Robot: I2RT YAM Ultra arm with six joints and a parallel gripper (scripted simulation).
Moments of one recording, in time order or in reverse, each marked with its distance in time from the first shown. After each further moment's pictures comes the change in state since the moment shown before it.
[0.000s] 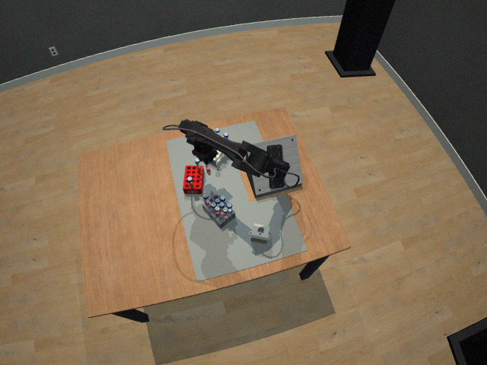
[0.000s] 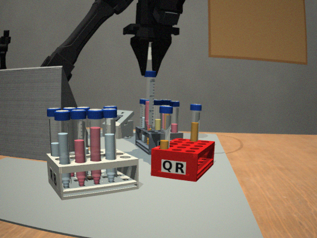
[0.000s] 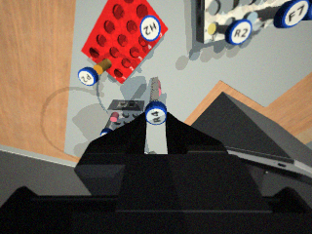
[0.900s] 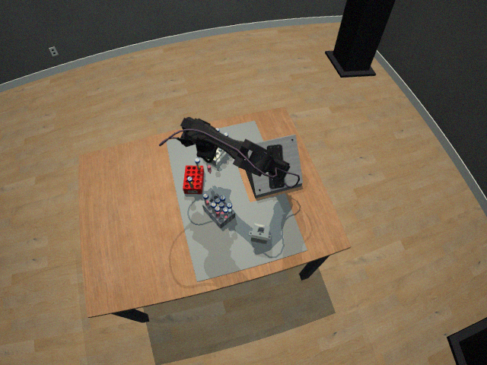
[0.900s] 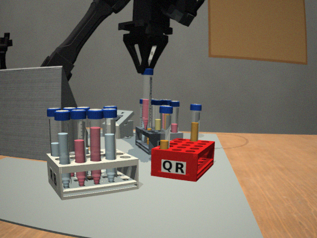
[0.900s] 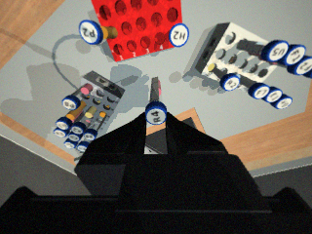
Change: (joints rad) arm -0.027 -0.016 -0.025 0.015 0.020 -0.586
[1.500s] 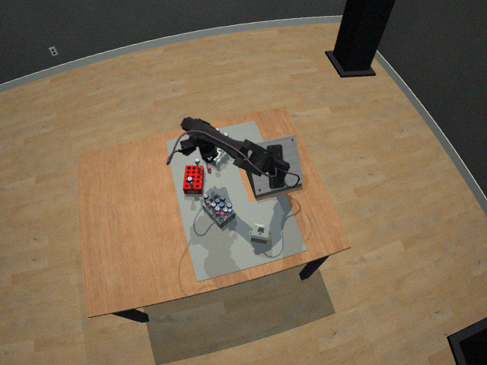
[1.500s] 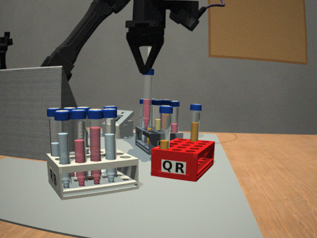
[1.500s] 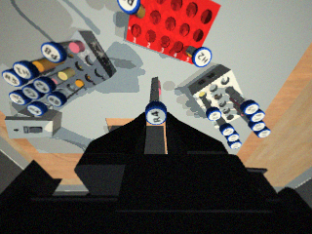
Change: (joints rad) arm 0.000 0.000 0.000 0.000 0.001 -0.529
